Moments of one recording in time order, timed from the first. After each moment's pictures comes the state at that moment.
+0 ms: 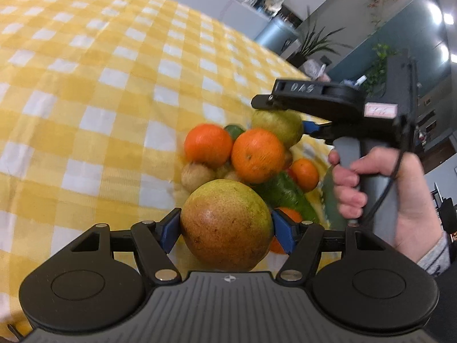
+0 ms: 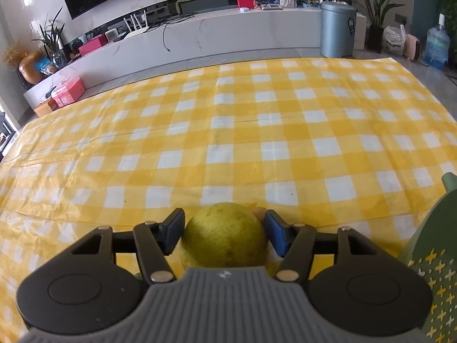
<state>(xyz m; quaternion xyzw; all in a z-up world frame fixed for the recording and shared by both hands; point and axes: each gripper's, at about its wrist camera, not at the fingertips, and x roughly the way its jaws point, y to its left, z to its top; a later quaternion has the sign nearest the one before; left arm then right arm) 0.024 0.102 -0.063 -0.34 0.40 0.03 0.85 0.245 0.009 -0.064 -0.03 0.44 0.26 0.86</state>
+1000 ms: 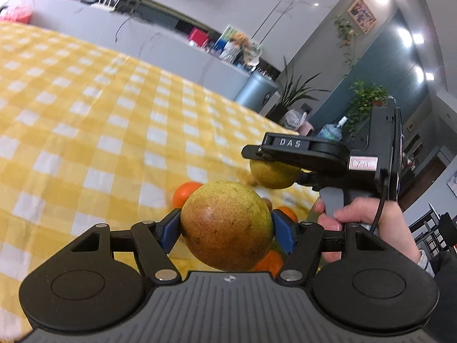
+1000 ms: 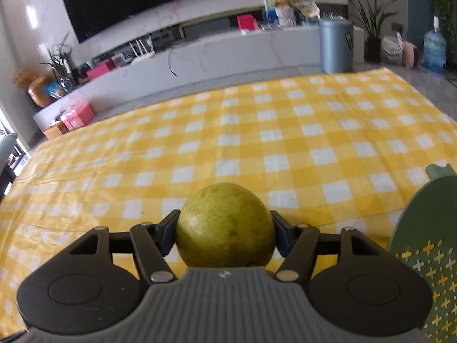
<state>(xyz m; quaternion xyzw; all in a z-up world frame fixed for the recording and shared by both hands) 0.005 0.097 -0.035 -0.30 0.27 0.04 0.91 0.215 -0.008 -0.045 0.01 0.39 0.28 0.88</state>
